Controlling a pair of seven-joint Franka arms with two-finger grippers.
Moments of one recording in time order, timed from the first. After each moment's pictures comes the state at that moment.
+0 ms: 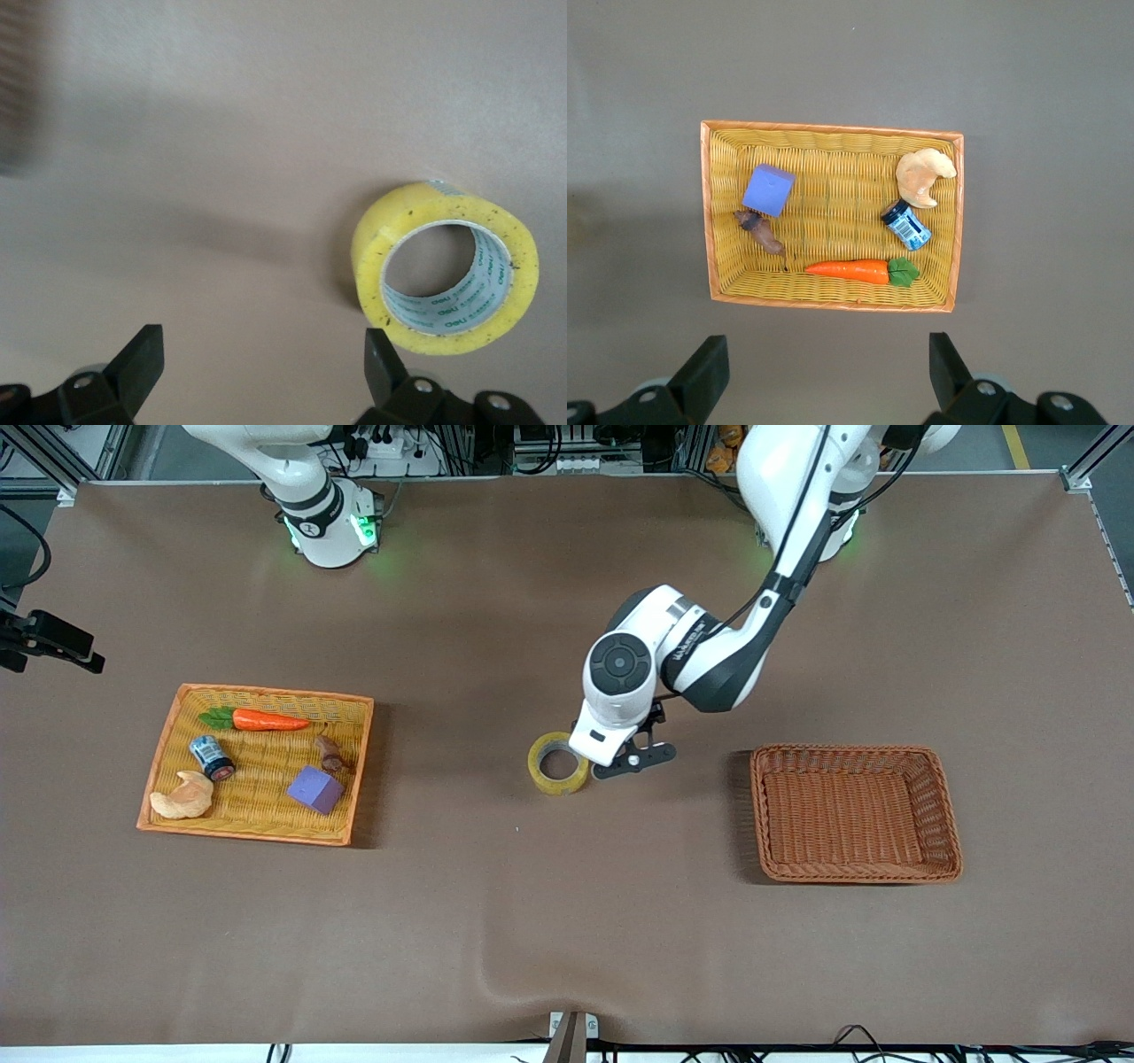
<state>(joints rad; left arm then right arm) -0.65 0.66 -0.09 -1.45 -0.01 1.99 -0.98 -0.02 0.01 -0.11 -1.56 0.01 1.54 -0.09</state>
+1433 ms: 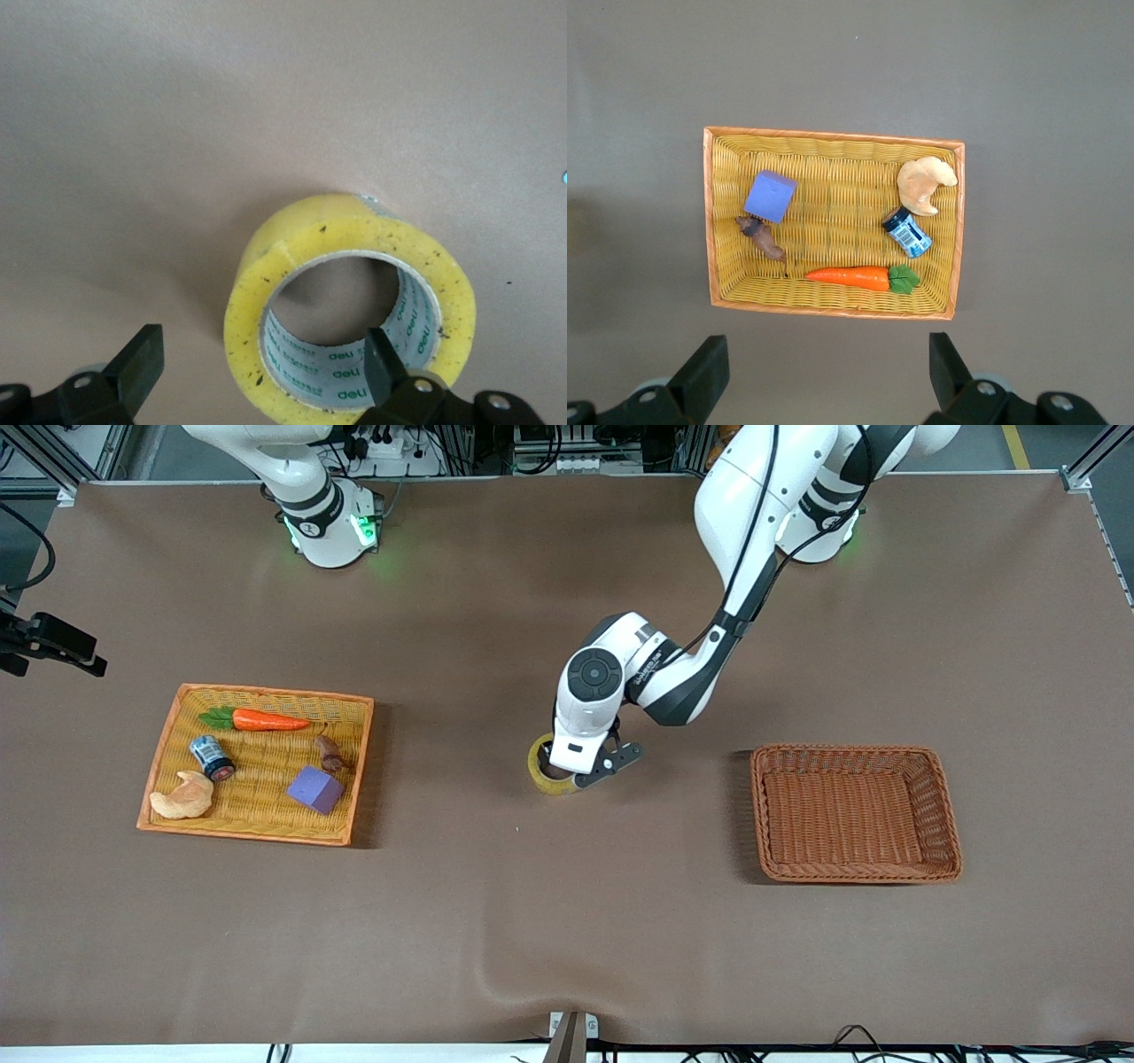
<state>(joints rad) -0.71 0.81 -0.09 -1.44 -0.05 2.27 -1.25 -0.01 0.01 -0.10 -1.56 0.00 1.56 -0.09</state>
